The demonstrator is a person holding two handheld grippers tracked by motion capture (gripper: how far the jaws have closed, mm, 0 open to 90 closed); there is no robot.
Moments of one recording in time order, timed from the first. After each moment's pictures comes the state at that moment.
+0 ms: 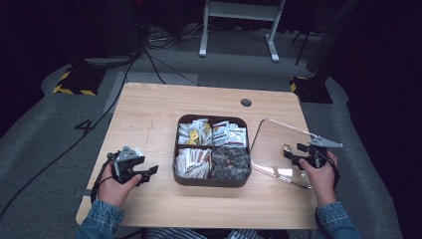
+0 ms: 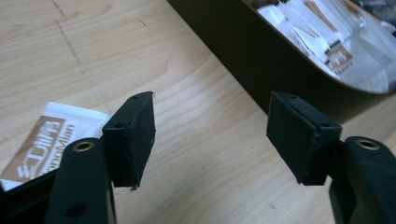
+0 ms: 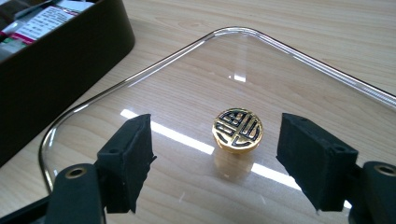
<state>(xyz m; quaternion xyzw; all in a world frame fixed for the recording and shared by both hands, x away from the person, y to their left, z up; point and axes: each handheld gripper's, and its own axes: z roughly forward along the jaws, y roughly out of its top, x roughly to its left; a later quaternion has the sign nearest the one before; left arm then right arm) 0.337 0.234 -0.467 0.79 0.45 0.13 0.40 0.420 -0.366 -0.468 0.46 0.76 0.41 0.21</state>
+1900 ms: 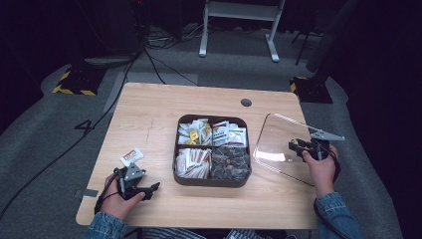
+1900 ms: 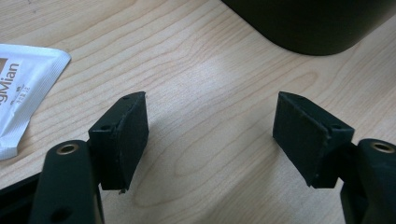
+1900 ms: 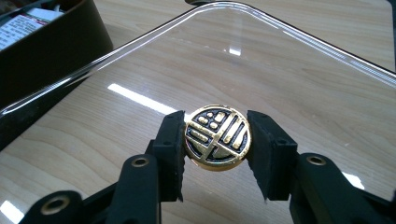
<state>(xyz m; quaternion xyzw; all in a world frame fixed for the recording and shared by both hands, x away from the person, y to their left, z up) 0.314 0.226 -0.504 0.82 0.42 0.15 0.36 0.442 -0.379 -0.464 0.46 0.76 0.41 0.21</state>
